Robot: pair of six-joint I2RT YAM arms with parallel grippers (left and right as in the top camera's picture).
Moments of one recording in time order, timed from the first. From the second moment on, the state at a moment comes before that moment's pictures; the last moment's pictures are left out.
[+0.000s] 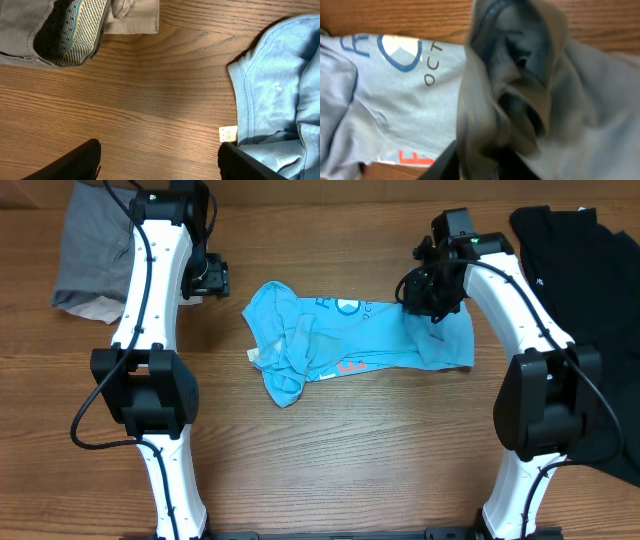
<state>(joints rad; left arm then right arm) -0.04 2.28 2.28 -1.51 -0.15 -0.18 0.15 2.09 1.75 -1.03 -0.24 0.16</state>
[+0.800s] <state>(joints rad) -0.07 2.27 1.86 -1.23 0.37 0.06 0.01 2.08 1.76 -1.12 -0.27 0.14</state>
